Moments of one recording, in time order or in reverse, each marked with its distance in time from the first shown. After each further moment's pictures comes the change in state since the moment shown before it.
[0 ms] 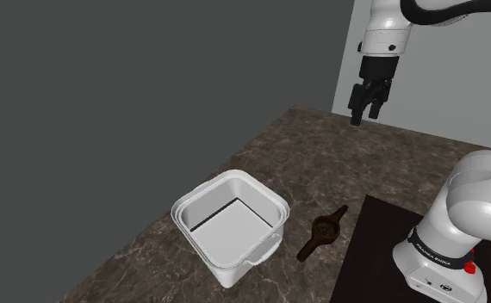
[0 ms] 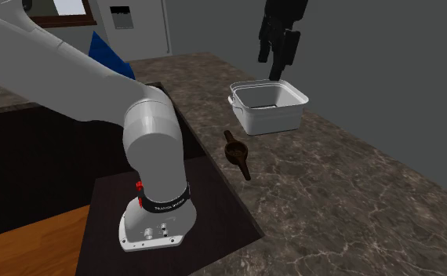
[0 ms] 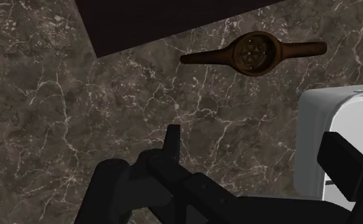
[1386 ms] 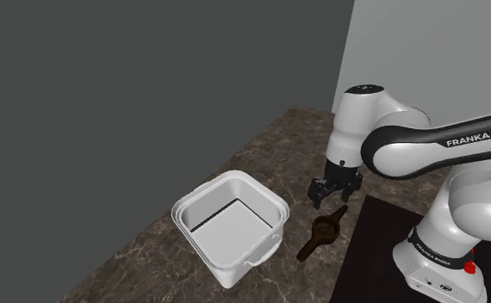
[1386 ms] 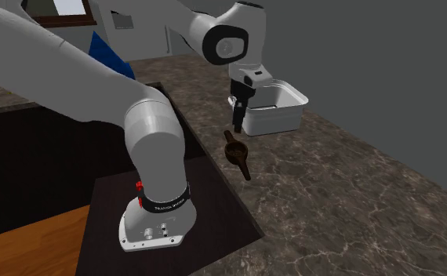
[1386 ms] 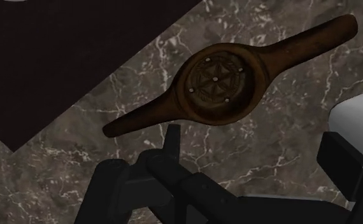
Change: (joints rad) arm 0.067 0.026 0.472 -0.524 0.319 0.659 0.529
